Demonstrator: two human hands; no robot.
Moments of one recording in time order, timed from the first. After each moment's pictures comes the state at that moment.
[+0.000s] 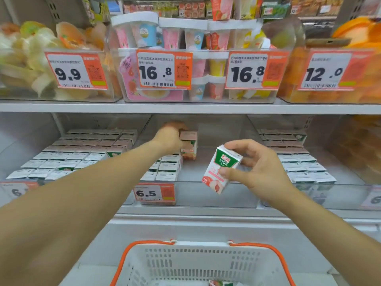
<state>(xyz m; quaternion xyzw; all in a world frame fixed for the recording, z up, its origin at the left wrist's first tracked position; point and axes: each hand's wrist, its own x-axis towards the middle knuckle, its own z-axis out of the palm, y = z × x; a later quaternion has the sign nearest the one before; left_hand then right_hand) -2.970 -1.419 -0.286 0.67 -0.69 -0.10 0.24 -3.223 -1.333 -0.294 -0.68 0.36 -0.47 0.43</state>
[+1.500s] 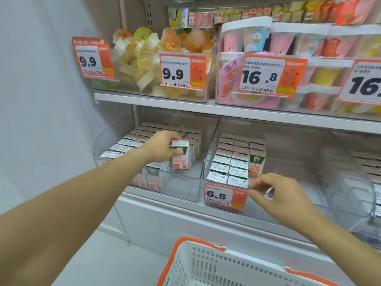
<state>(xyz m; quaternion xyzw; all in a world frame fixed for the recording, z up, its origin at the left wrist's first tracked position) -2.780 -1.322 -0.296 0.74 -0.63 -0.08 0.23 -3.123 -1.331 -0.329 -0.86 0.39 -0.29 0.18</state>
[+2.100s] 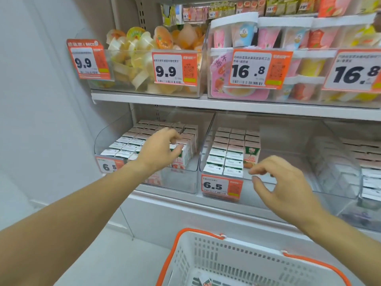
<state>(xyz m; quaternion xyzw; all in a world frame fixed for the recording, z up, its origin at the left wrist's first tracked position) -2.809 -1.290 -0.307 0.69 -0.66 0.08 0.29 -3.135 -1.310 -0.322 -0.87 0.32 -0.37 0.07</state>
